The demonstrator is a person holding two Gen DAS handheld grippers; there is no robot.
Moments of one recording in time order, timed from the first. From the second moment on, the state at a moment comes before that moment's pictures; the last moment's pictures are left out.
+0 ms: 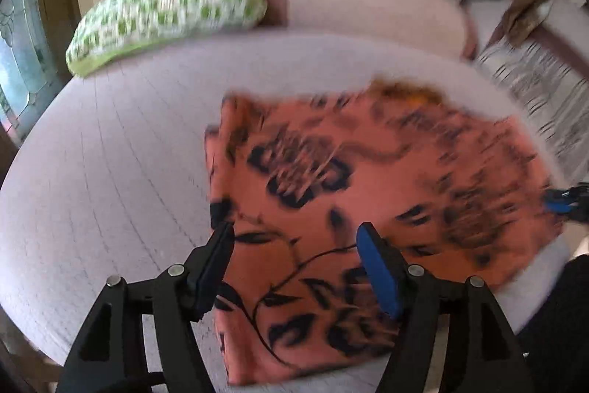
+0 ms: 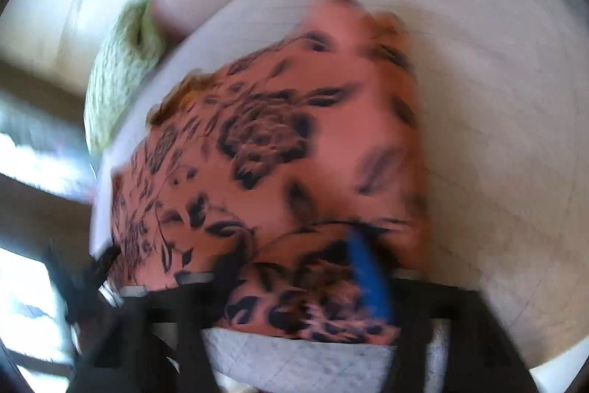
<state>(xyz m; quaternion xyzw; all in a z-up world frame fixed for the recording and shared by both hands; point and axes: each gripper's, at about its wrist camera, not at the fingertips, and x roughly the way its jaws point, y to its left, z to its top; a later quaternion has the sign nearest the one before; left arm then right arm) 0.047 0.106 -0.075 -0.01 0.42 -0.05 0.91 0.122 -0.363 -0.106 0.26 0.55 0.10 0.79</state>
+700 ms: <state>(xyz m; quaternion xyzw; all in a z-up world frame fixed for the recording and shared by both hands) 0.006 0.133 -0.101 -0.06 0.49 0.03 0.87 0.085 -0.370 -0.083 0.28 0.52 0.11 0.80</state>
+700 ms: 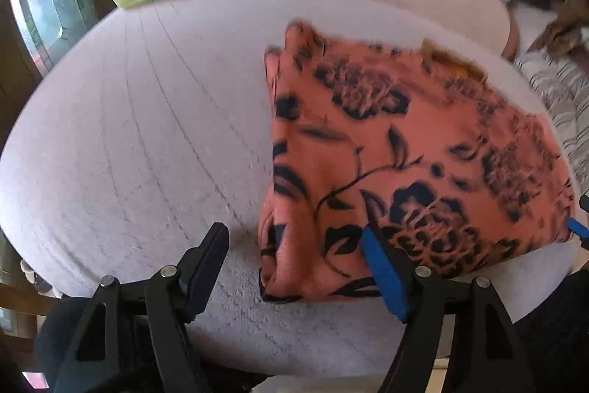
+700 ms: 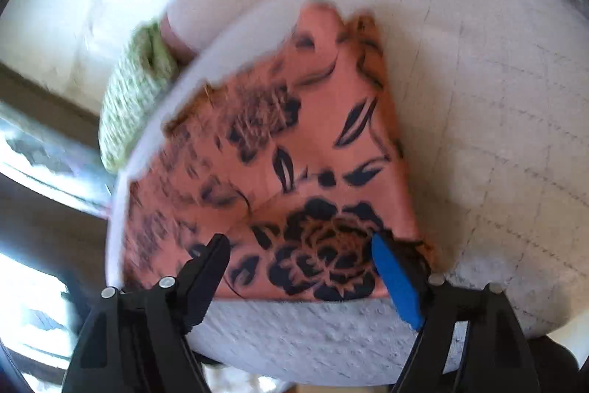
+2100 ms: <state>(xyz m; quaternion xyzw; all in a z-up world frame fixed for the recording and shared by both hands) 0.057 0.029 -0.121 0.02 0.48 -0.07 0.87 0.137 -0.393 -0.097 0.19 0.55 0.03 0.81</state>
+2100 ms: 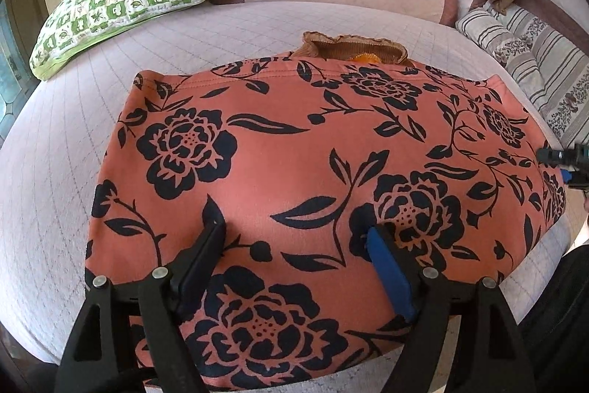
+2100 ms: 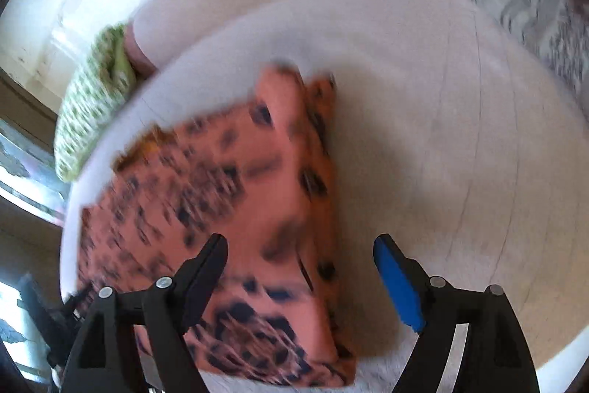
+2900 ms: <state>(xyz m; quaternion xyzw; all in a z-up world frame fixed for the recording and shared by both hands) 0.046 0.057 -0.098 -0.05 0.46 -0.06 0.88 0.101 -0.337 -0.039 0.13 0.45 0.08 0.88</state>
